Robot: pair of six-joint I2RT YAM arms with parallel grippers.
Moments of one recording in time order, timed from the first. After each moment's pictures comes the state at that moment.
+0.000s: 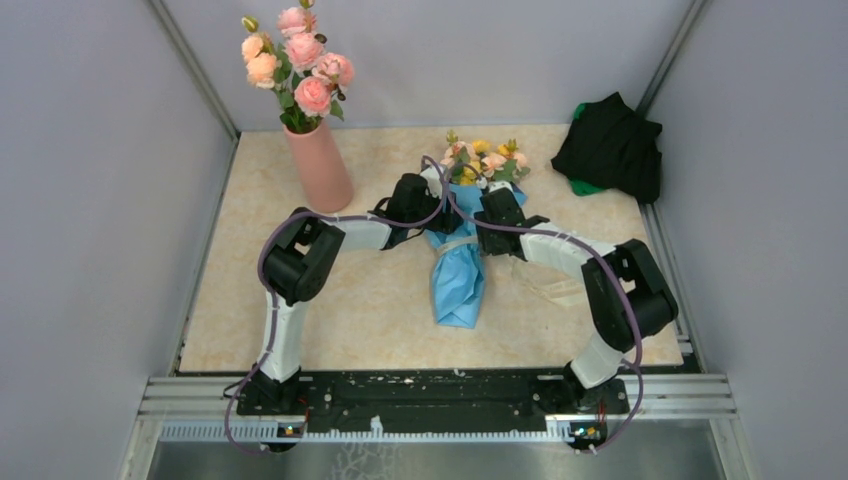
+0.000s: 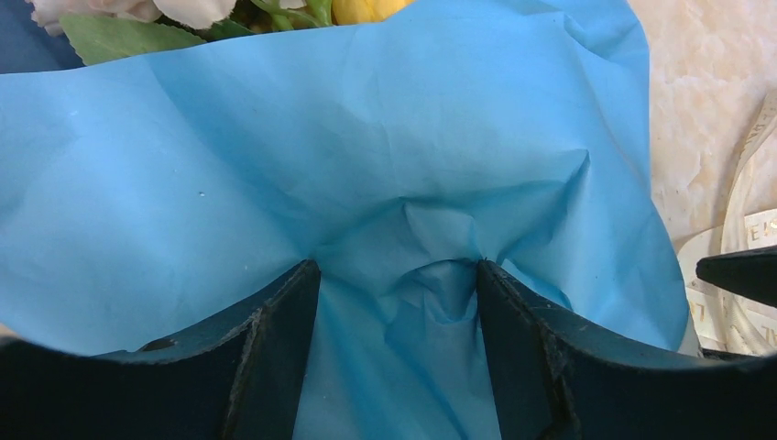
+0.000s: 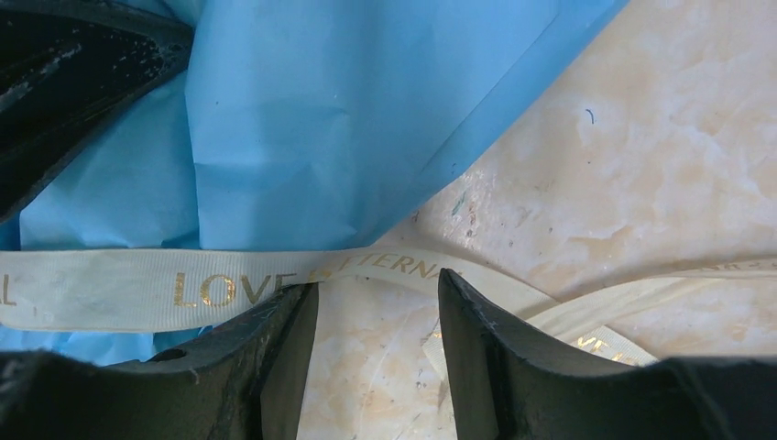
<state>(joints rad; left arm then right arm) -0.63 2.14 1.29 0.35 0.14 -0.28 0.49 1.62 0.93 -0.23 0.22 0.23</state>
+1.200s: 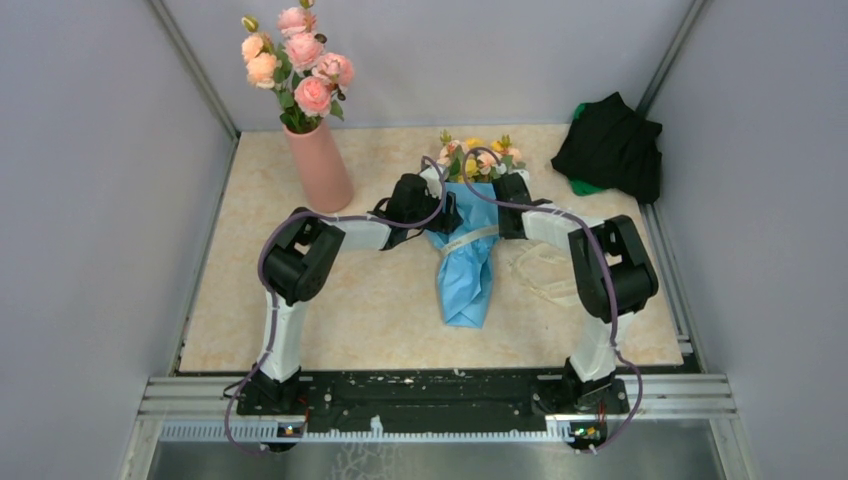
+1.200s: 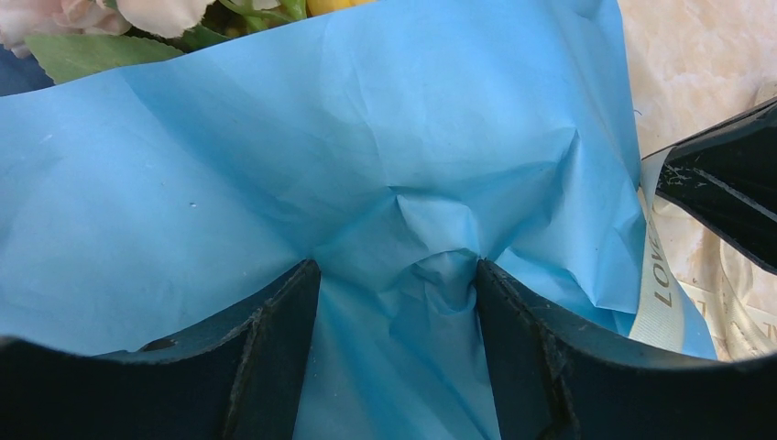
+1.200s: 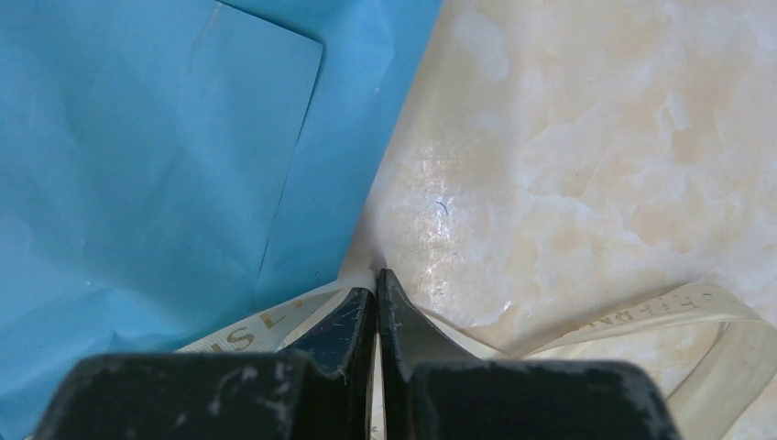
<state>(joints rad) -0.63 2.14 1.28 0.37 0.15 -0.27 0.36 1.81 1.07 -0.24 0.32 0.25</state>
